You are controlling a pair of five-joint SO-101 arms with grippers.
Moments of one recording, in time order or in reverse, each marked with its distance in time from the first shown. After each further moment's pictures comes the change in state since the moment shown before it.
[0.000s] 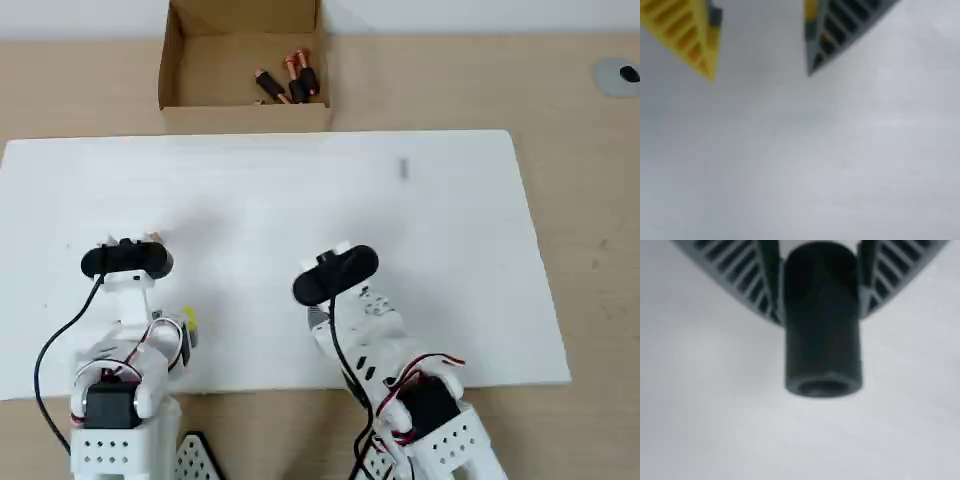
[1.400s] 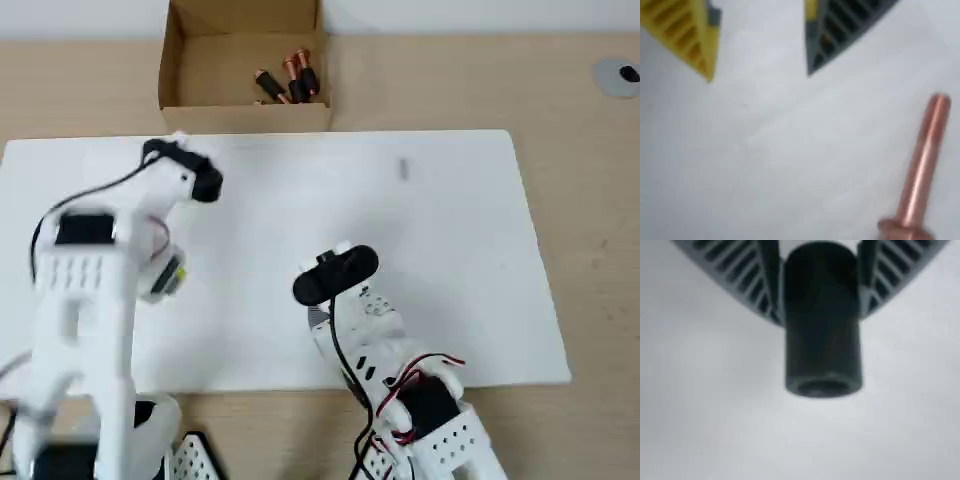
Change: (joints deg) left arm -0.8 80.8 -64.7 12.4 -40.1; right arm 0.0 0.0 0.0 0.0 0.0
